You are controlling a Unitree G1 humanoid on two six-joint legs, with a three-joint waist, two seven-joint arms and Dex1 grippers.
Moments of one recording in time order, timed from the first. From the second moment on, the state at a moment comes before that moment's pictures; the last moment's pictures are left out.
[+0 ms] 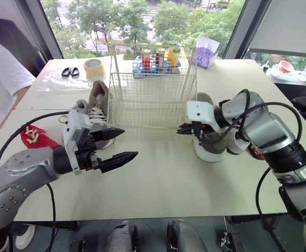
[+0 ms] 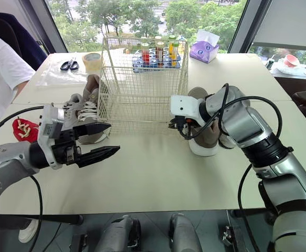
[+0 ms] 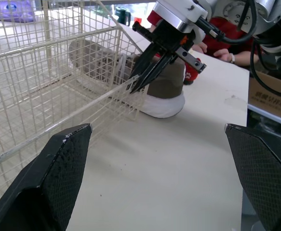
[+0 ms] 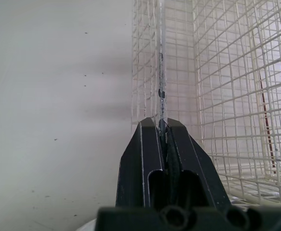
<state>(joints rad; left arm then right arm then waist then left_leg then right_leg) -0.17 0.84 0.28 -0.64 -1.09 0.80 -0.65 -0.91 -0.79 0.41 -0.06 0.02 0.57 1.24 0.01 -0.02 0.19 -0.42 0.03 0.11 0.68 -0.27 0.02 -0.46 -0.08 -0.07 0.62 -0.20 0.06</state>
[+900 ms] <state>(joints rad) -0.22 0.67 0.11 -0.60 -1.00 0.76 -0.64 -0.35 -0.59 -0.44 -0.39 0.37 0.82 0.73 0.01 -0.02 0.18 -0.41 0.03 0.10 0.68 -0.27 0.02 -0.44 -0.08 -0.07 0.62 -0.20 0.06</state>
